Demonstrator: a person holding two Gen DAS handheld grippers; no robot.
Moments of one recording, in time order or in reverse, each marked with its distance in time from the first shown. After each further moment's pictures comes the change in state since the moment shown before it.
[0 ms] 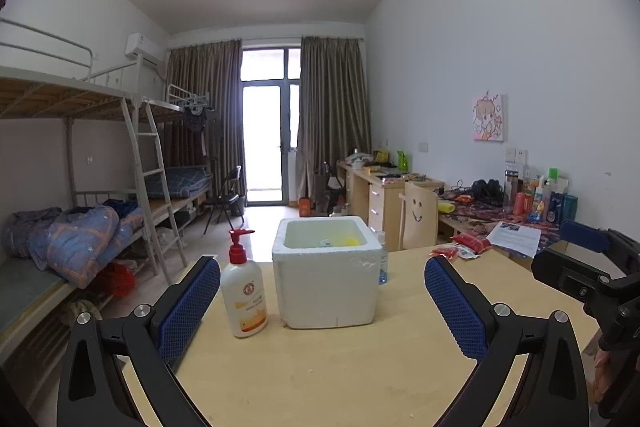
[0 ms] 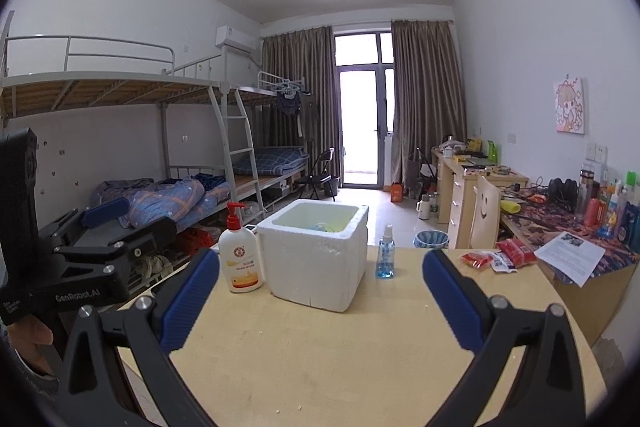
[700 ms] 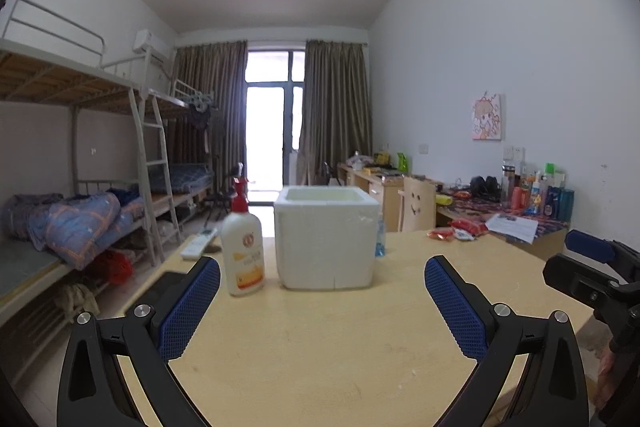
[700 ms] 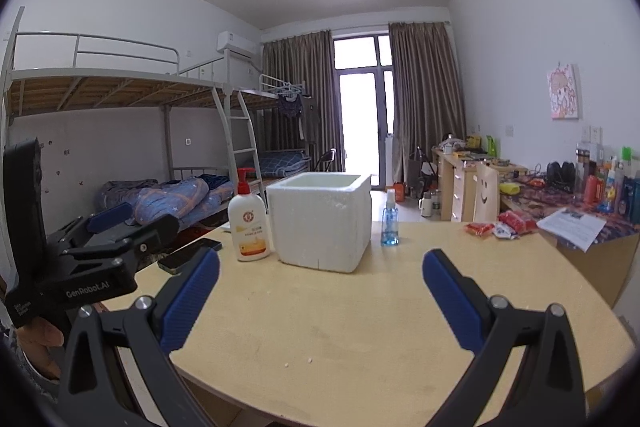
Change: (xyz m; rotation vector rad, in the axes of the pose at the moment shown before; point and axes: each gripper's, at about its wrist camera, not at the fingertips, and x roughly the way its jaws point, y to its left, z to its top) left arm -0.022 0.001 -0.075 -0.029 -0.012 -0.007; right arm -0.024 0.011 -0.064 0.020 -0.022 0.002
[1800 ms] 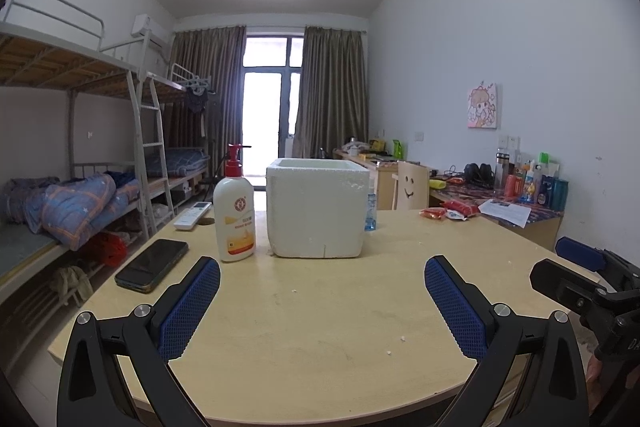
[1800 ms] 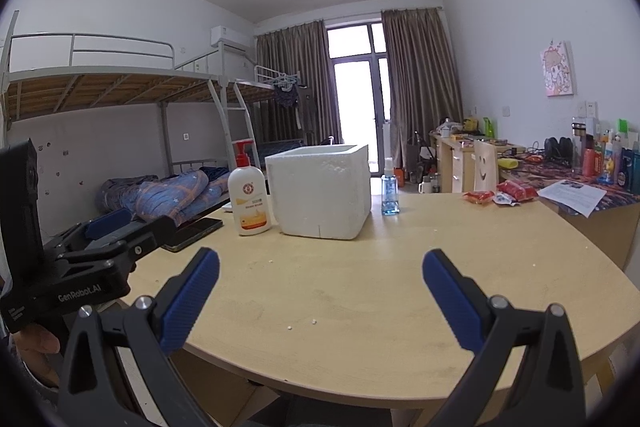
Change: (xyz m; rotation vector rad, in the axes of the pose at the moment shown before) left arm -0.010 -0.010 -0.026 -0.015 0.035 -0.007; right arm -0.008 0.000 -0.033 0.035 0.031 -0.004
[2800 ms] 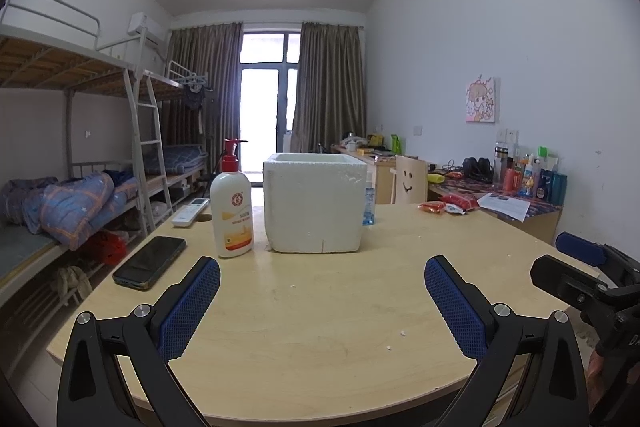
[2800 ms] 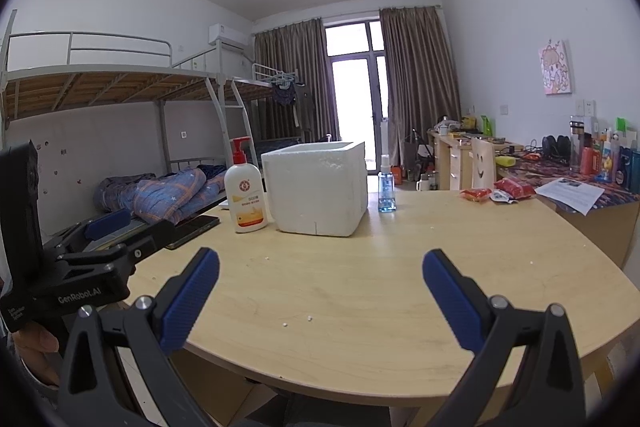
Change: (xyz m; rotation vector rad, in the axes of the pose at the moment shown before) left arm 0.000 -0.001 -0.001 0.007 0.017 0.000; right arm 0.001 -0.002 -0.001 0.000 0.010 -0.005
